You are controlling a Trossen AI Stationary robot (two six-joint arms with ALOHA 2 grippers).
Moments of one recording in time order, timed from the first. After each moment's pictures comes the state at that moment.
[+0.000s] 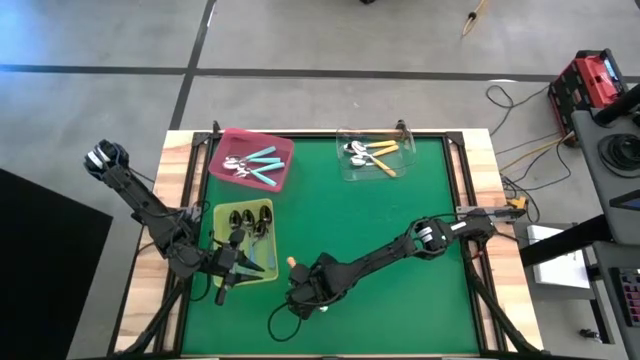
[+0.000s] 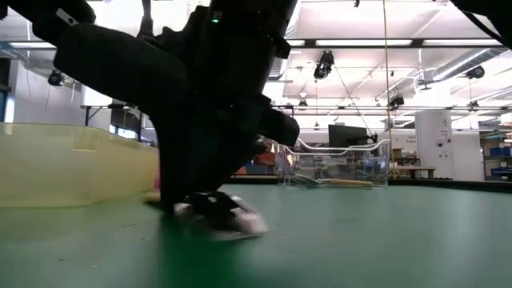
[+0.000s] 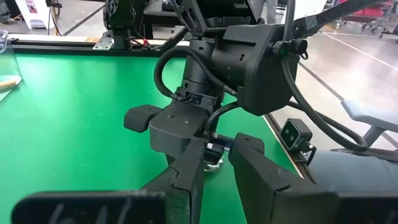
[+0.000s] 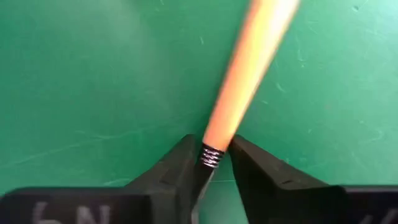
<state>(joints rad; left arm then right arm) -0.82 0.96 0.44 0.20 -0.59 -0.32 0.38 2.51 2.14 -0.92 0.27 0.89</state>
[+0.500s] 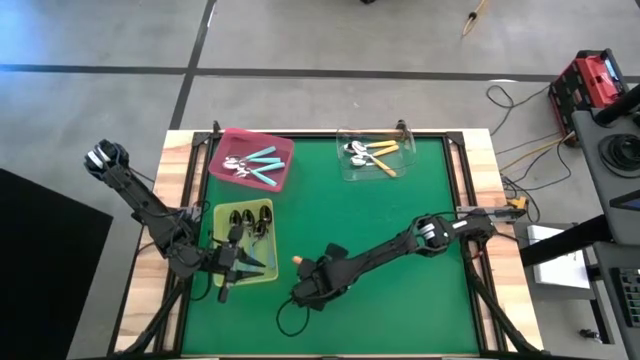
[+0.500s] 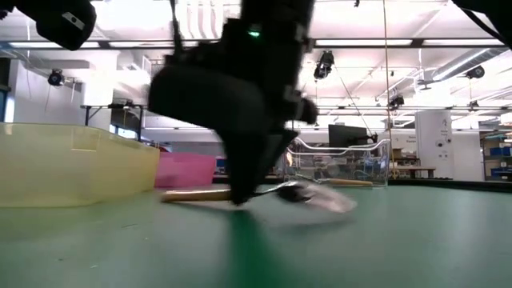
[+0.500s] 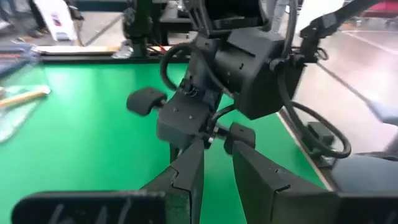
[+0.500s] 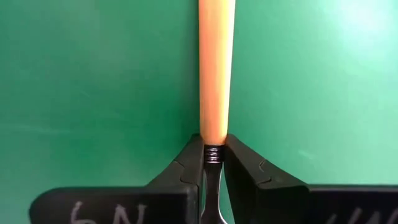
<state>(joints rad) -0.81 0.96 0.44 0.20 -0.66 -0.28 0.37 2.45 2.13 -1.13 0.30 0.78</state>
